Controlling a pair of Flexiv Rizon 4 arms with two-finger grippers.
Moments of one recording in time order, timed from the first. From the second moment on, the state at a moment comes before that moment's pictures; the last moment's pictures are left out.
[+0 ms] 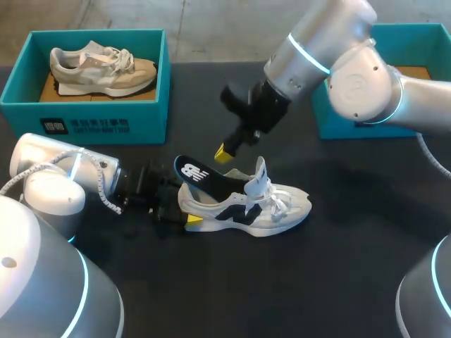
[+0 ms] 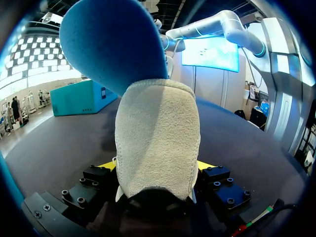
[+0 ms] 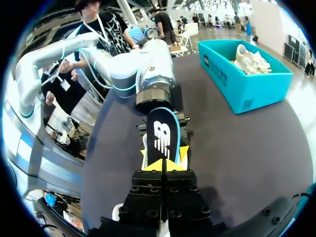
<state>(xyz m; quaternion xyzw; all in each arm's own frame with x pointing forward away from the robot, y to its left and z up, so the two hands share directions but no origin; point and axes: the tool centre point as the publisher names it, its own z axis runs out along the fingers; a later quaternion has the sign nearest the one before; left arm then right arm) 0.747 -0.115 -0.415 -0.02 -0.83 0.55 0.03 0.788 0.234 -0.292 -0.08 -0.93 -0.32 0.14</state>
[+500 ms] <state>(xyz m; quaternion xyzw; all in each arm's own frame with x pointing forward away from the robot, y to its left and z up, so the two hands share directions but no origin) 0.747 -0.115 -0.415 -0.02 -0.83 0.55 0.03 0.795 0.231 -0.315 -0.09 -0.92 -0.32 0.21</state>
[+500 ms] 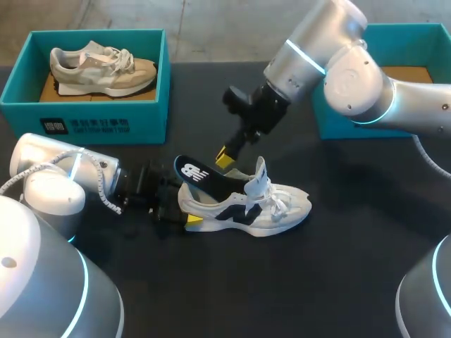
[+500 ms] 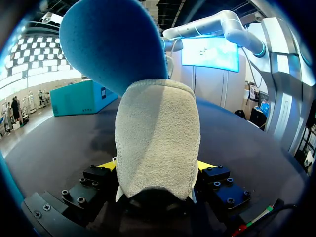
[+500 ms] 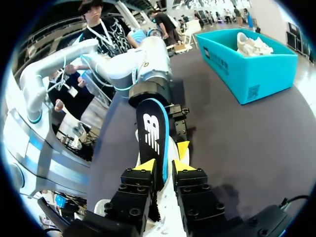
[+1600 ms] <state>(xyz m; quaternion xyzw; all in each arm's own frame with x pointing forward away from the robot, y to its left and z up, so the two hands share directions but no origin) 0.747 -0.115 -0.415 -0.02 -0.83 0.55 0.03 0.775 0.250 -0.321 -0.05 -0.91 -0.30 0.30</state>
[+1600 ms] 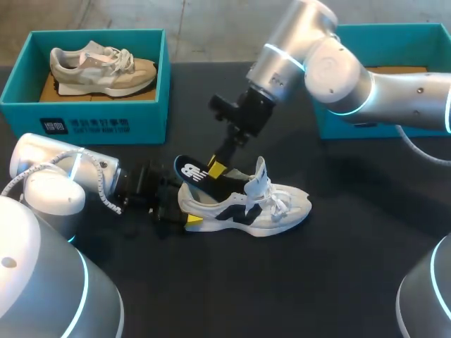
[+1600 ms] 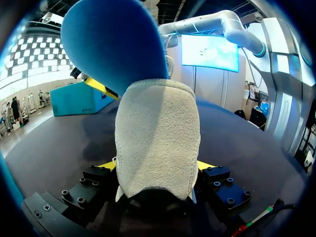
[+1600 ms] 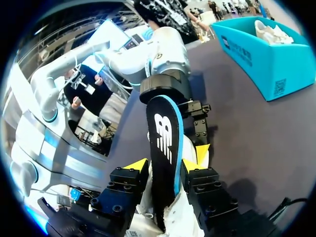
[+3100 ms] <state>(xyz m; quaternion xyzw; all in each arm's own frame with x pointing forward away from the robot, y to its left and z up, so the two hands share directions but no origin) 0.747 -0.115 -0.415 -0.02 -0.83 0.55 0.03 0.778 0.272 -0.324 -0.10 -0.89 -0.34 0.27</state>
